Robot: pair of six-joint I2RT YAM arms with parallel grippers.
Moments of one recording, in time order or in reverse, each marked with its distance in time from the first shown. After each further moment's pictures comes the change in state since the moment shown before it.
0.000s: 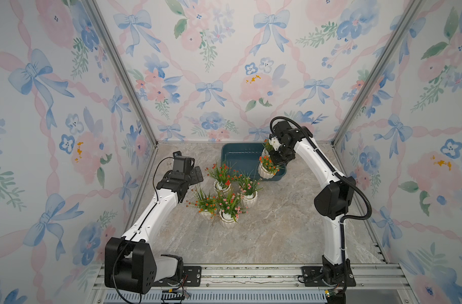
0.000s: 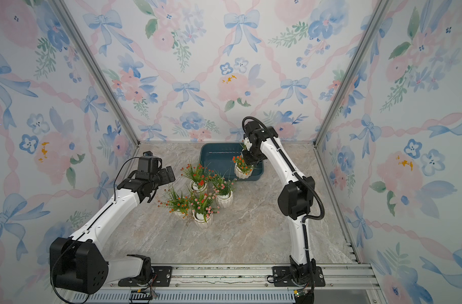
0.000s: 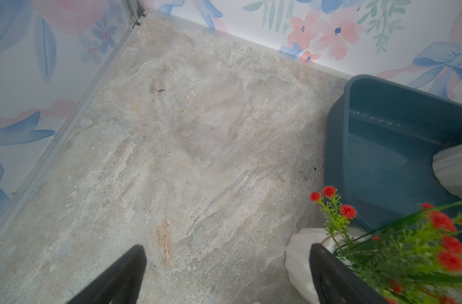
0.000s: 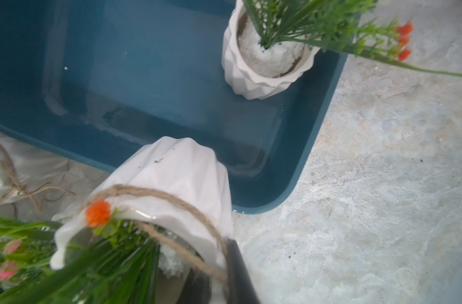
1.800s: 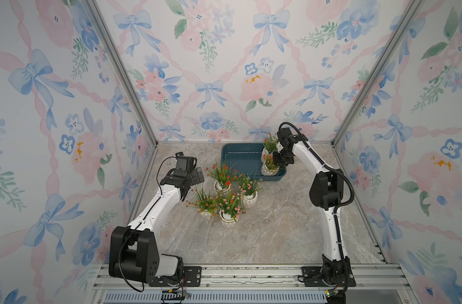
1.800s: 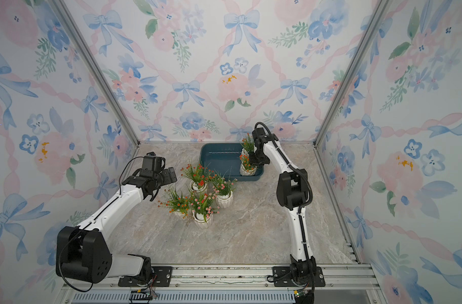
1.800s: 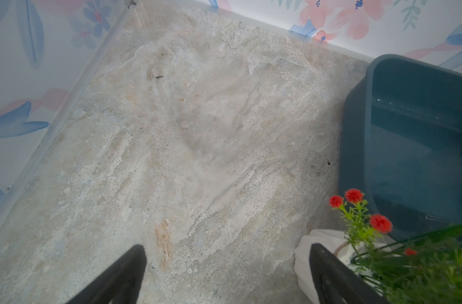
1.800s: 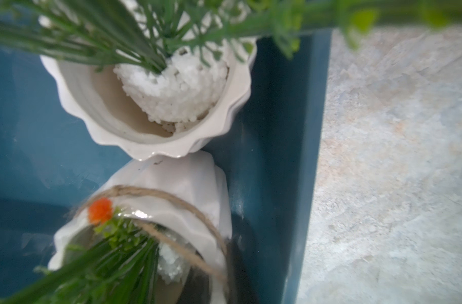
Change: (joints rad) left arm 0.000 0.080 0.017 0.000 -0.008 0.001; right arm -0.098 0.206 -0.022 0.210 -0.032 0.192
